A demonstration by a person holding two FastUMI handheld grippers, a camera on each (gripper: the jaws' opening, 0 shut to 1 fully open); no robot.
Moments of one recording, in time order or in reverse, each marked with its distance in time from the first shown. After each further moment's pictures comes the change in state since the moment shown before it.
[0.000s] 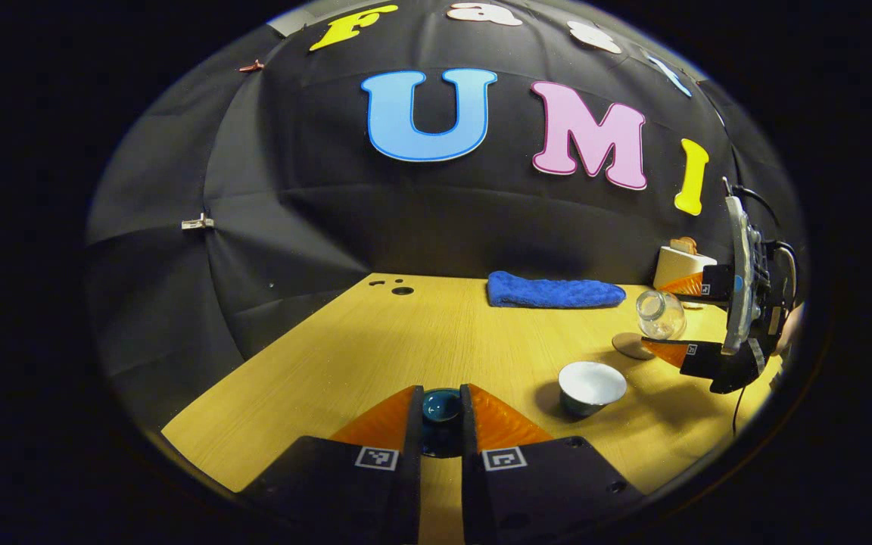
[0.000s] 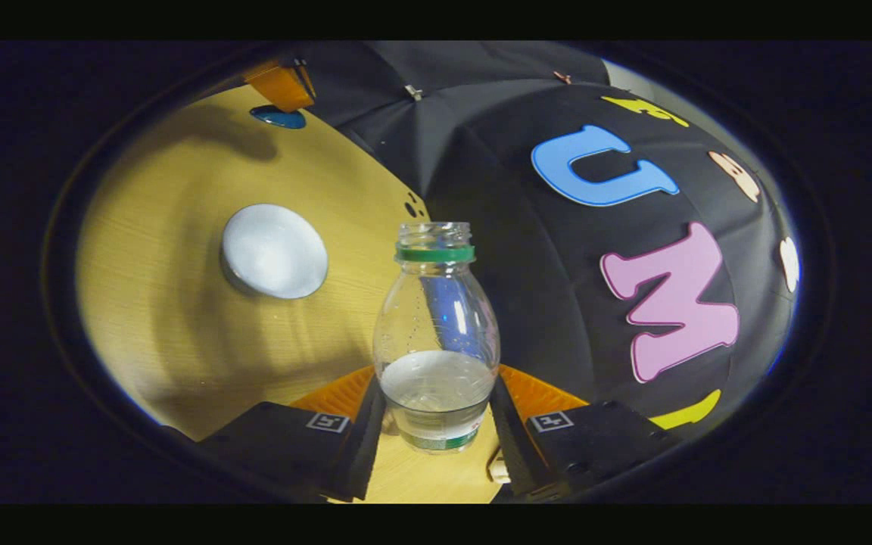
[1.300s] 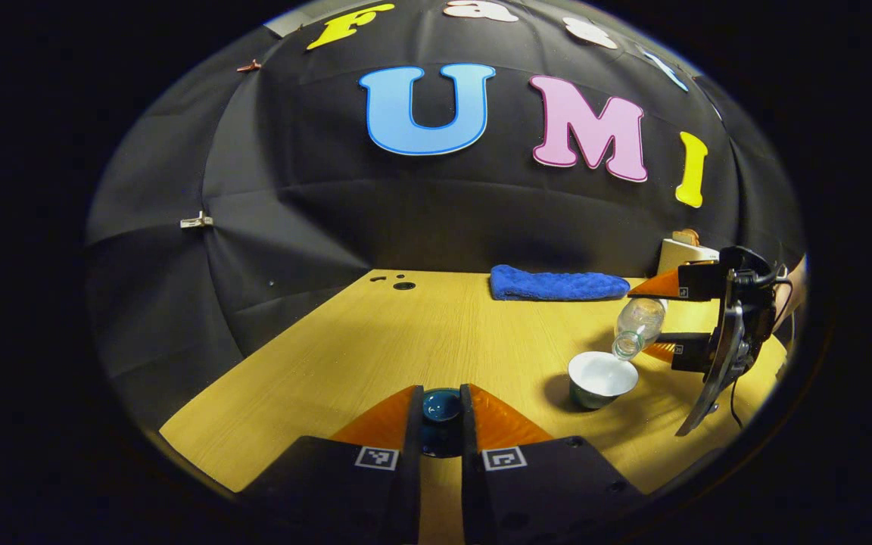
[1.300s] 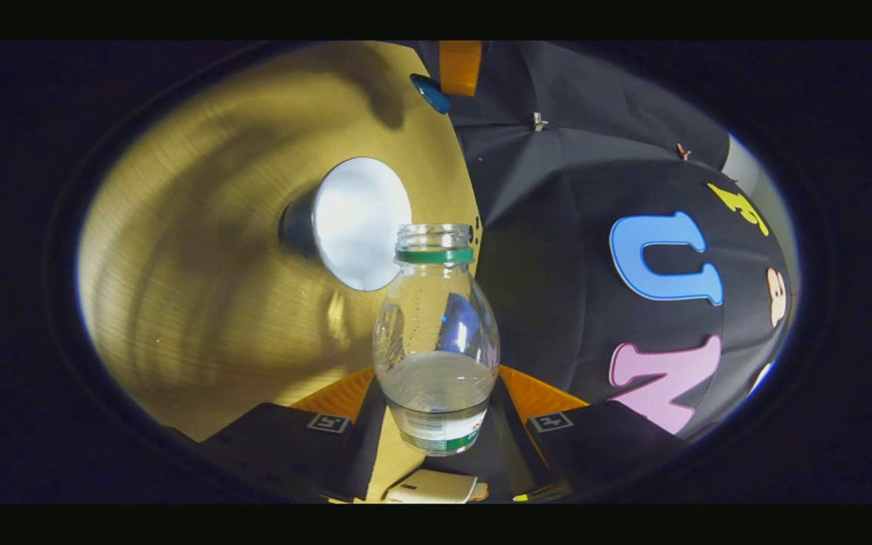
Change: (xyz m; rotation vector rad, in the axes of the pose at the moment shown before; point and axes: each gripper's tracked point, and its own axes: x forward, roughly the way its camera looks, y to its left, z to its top) left arm 0.008 0.004 -0.007 0.013 -0.004 0.004; right arm 0.038 0.019 0.024 -0.484 -0.138 0.034
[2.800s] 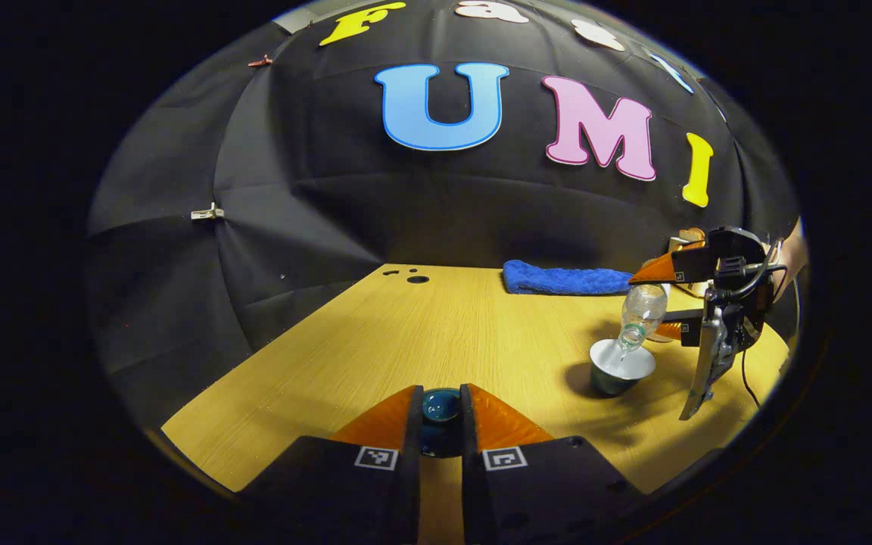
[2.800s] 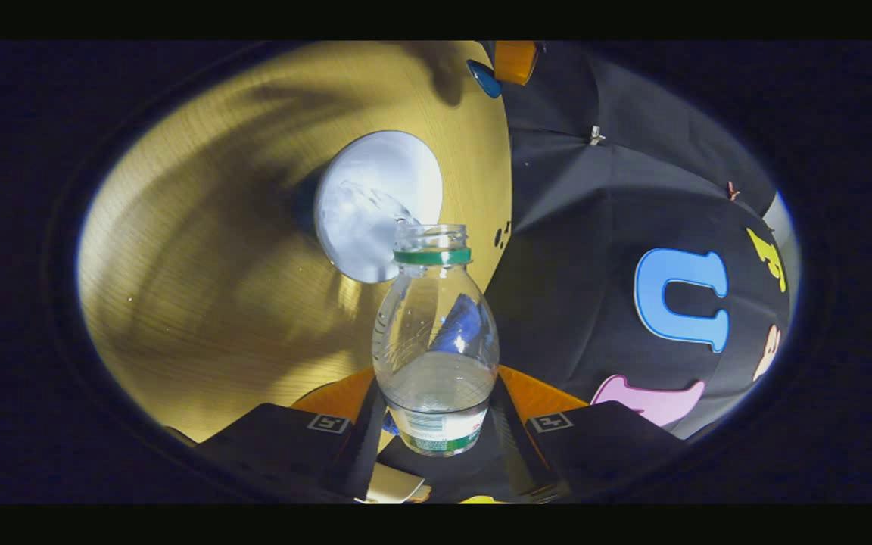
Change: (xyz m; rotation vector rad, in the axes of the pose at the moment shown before) left arm -0.004 0.026 -0.016 -0.009 0.005 0.022; right arm 0.014 -0.003 -0.005 -0.209 0.017 0.082
